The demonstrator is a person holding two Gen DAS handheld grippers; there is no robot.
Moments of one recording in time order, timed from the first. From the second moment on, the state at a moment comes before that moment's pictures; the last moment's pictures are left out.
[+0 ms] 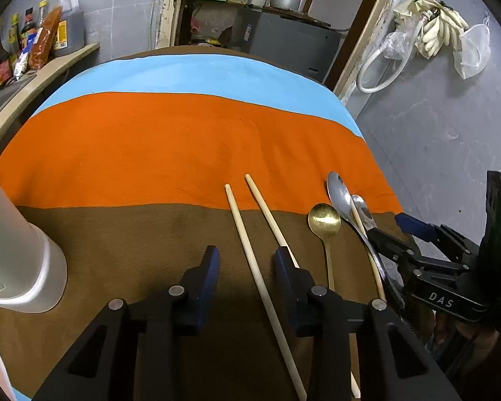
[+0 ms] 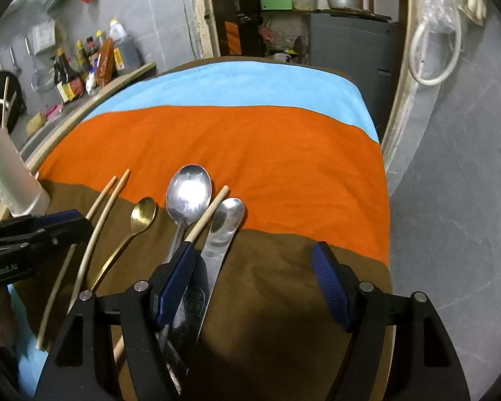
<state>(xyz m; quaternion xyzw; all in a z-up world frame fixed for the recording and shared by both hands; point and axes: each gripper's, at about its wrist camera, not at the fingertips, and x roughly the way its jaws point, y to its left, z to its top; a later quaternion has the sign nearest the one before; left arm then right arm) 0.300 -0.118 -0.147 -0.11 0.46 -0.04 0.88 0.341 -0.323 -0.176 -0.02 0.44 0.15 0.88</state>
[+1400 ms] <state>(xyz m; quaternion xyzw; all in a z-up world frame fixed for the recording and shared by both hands) 0.331 -0.117 -0.152 -0.13 0.51 -0.07 0.85 0.372 -0.329 -0.192 0.10 0.49 0.18 0.85</state>
